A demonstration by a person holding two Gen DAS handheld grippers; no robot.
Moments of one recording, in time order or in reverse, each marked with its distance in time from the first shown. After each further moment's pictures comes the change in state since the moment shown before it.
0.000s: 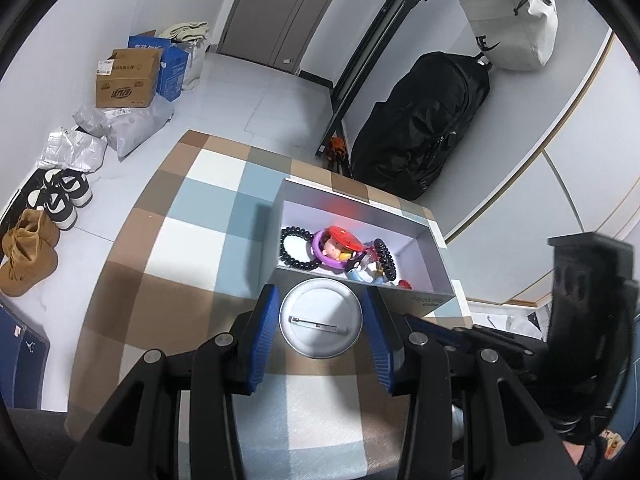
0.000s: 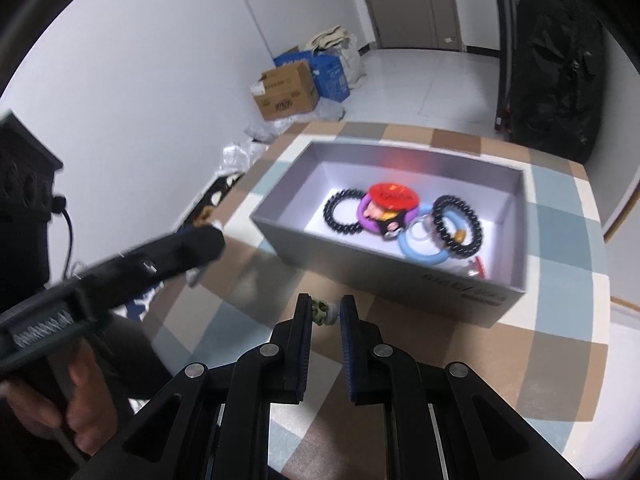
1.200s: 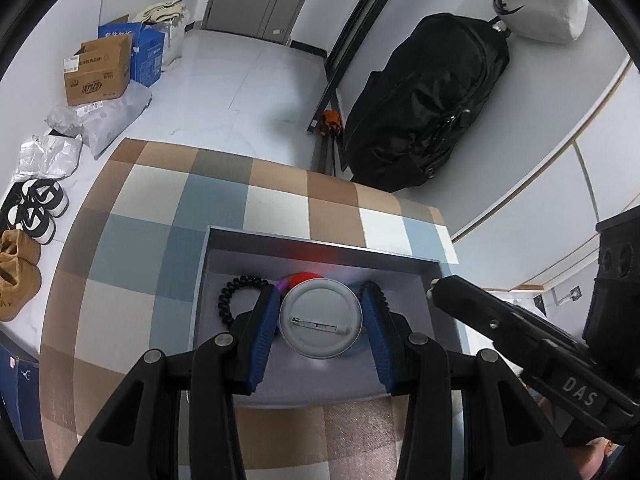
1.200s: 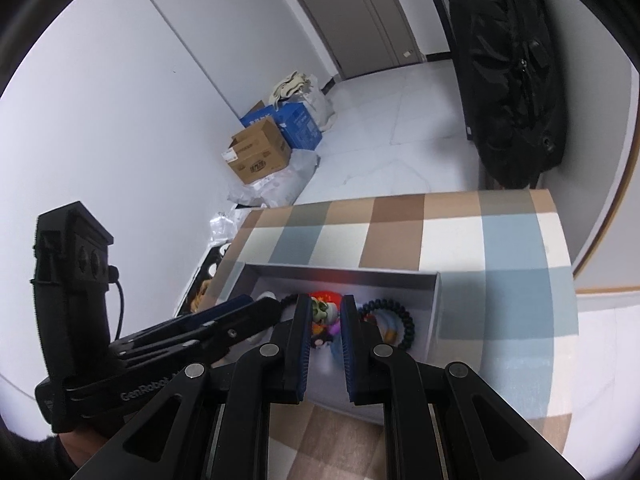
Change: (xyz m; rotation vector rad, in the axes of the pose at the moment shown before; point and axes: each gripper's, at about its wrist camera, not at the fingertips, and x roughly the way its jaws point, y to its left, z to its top) left arm 0.071 -0.028 0.047 0.026 0.129 0.024; right arm -0.015 -0.070 0.061 0.190 -0.139 0.043
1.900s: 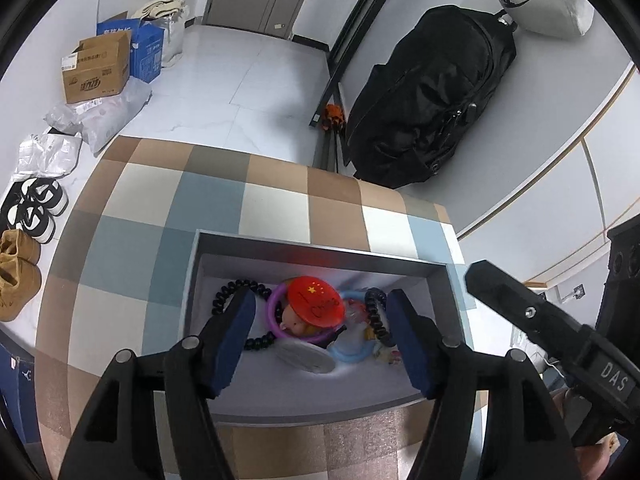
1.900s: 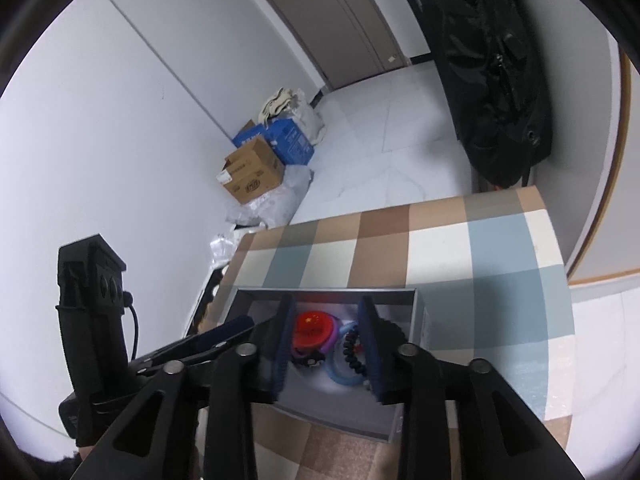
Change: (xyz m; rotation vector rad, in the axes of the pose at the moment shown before) left arm 0.008 -0.001 0.005 -0.006 0.016 0.019; right arm -0.012 -0.017 0.005 0.092 -0.052 0.007
